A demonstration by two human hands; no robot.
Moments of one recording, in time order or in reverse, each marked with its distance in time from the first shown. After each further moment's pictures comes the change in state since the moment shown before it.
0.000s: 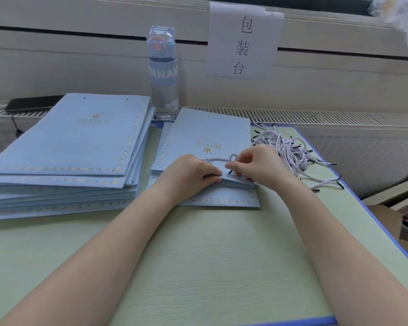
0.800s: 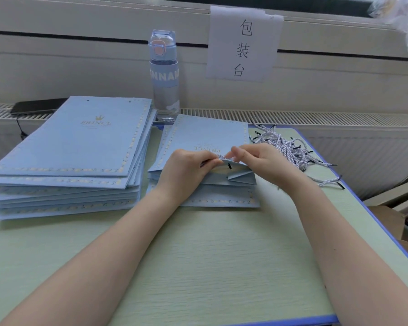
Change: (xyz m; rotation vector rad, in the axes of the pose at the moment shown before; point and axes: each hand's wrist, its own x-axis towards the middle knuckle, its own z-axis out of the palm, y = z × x) left_hand 0.003 0.008 -0.003 -0.013 0.293 -0.080; right_hand -0.009 -0.005 -0.016 0.163 -0.122 -0.069
